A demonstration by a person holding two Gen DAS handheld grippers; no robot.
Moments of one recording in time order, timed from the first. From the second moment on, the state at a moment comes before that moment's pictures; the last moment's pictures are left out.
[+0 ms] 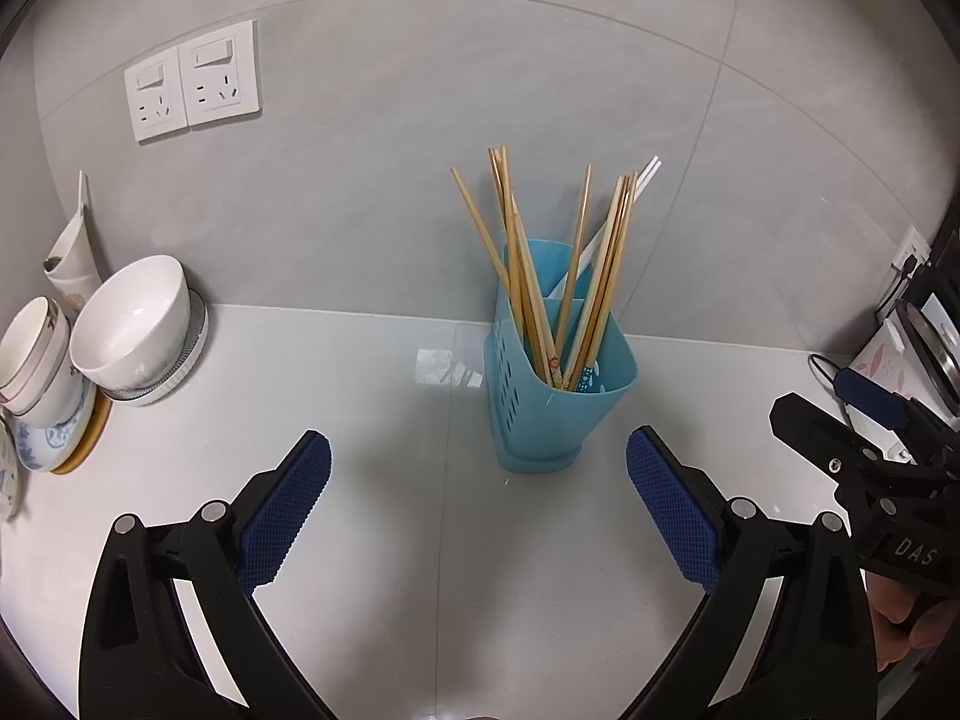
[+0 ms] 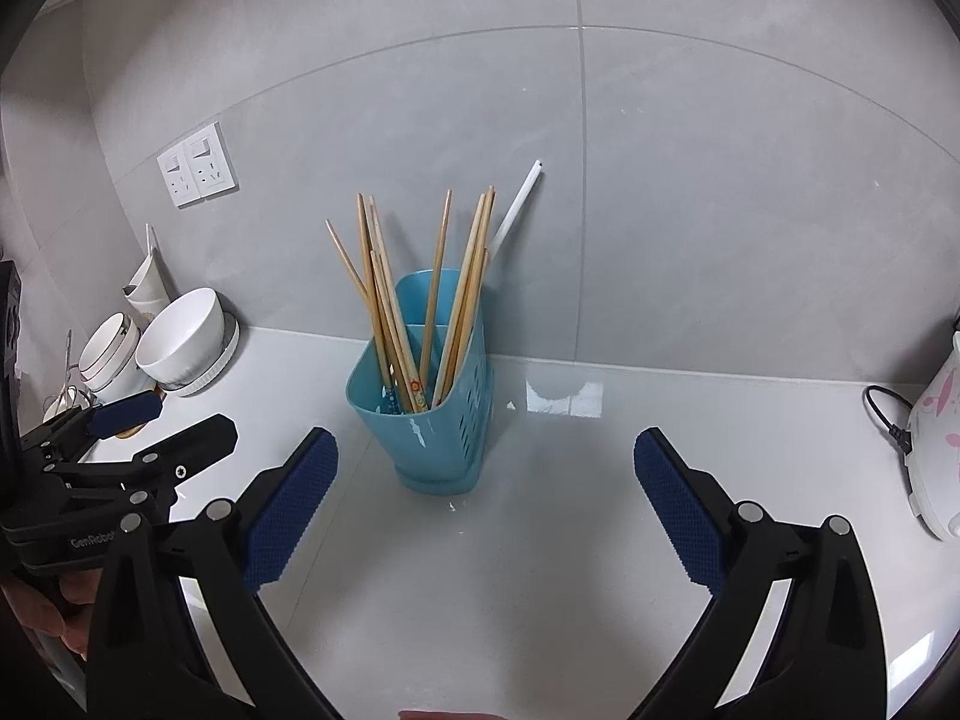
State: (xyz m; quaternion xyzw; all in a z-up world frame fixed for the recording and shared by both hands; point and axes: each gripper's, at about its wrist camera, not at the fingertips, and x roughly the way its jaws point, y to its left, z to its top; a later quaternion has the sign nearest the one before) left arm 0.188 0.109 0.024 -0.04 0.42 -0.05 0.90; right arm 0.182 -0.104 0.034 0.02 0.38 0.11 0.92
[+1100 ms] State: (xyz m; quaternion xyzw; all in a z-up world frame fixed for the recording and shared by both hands) left arm 0.191 0.107 0.022 -0.03 0.41 -0.05 0.91; right arm 0.188 -0.108 0.031 0.03 0.40 0.10 0.91
